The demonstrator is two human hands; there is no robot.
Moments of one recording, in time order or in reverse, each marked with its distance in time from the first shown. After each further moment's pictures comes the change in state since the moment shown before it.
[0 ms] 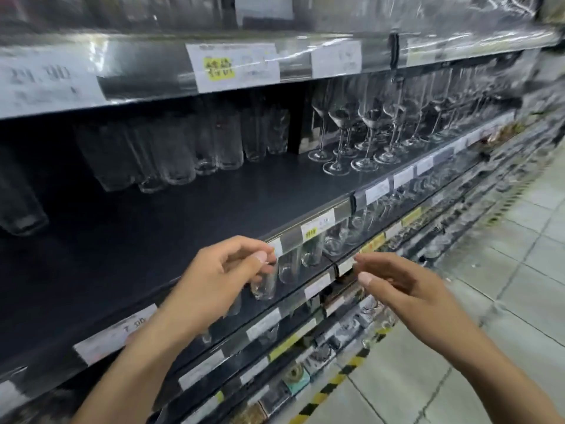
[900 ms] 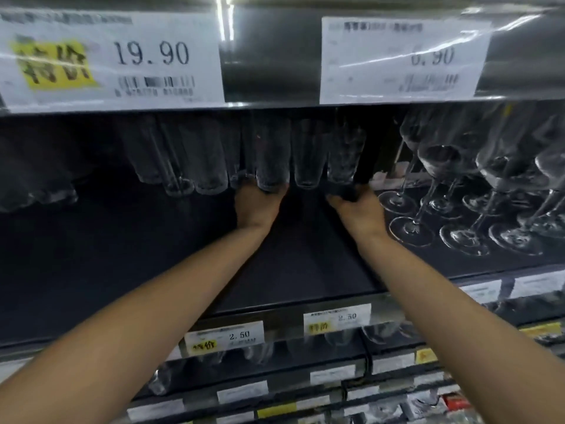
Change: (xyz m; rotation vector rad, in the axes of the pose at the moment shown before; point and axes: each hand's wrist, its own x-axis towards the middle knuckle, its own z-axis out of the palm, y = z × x) left_hand 0.305 -0.065 0.015 0.194 0.868 -0.158; right_hand 0.391 0.032 0.069 0.002 -0.008 -0.048
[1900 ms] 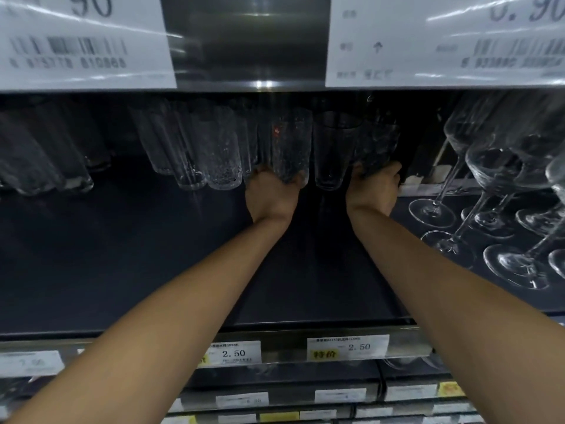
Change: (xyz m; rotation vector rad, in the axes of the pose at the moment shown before) left_hand 0.033 -0.007 0.022 0.271 0.217 0.003; right_hand 0.063 -0.012 0.047 -0.144 0.313 -0.025
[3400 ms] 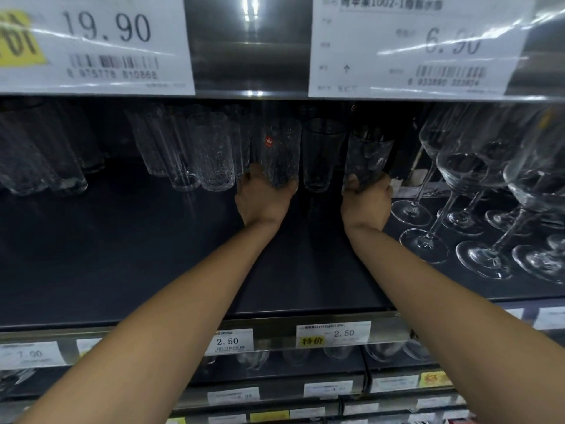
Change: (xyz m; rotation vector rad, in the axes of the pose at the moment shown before) left_hand -0.017 0.001 -0.010 -0.038 -0.007 0.054; right_hand -0.021 0.011 -0.029 0.040 -0.009 -0.049
